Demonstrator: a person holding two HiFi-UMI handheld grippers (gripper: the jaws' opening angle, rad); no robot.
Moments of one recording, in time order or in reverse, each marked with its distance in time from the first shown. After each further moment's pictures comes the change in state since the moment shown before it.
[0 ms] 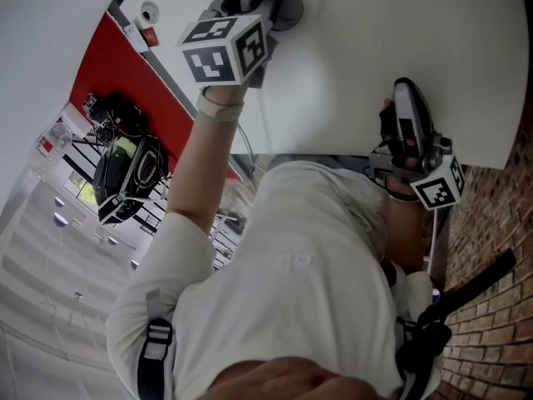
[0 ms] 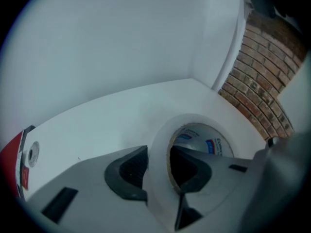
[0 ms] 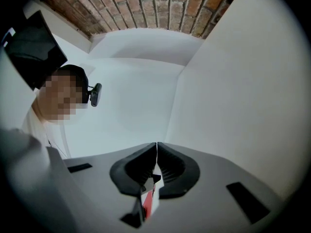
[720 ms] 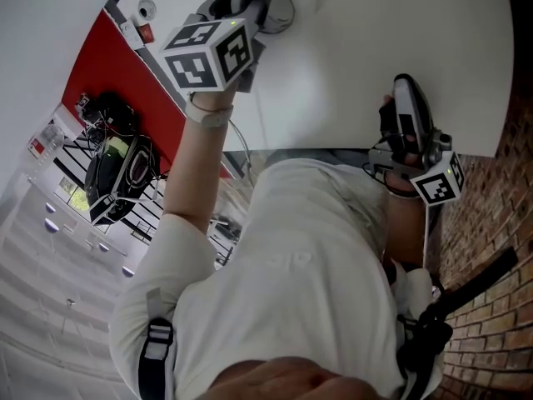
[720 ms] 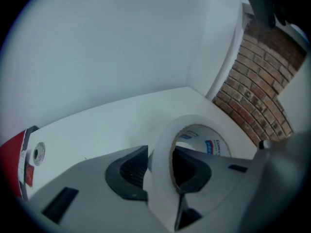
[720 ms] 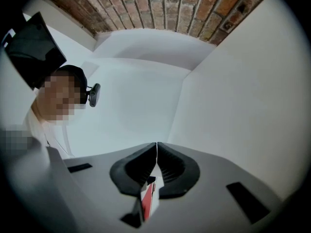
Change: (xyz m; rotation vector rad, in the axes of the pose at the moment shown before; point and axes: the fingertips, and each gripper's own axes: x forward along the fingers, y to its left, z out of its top) left arm -0.033 -0.008 0.014 -0.031 -0.044 -0.035; right arm -0.008 0.019 0.014 -0.049 0.012 0.006
